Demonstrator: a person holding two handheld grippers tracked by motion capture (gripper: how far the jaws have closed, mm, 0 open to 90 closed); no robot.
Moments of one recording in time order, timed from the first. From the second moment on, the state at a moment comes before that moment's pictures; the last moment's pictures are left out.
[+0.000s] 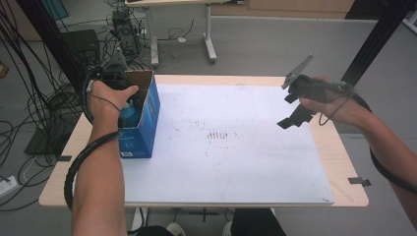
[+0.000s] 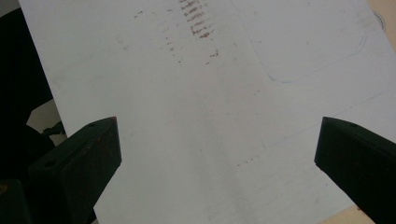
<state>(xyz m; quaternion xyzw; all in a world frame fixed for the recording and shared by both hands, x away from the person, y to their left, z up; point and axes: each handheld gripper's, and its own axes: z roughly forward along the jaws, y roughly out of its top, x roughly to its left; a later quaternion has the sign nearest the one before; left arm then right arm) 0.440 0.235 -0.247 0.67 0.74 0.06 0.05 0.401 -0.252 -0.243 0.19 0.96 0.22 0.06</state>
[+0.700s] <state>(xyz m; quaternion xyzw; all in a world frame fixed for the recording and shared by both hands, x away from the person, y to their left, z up) 0.432 0.212 -0.197 0.70 0.70 0.07 0.08 0.400 -0.245 -0.245 0.19 0.96 0.21 0.06</state>
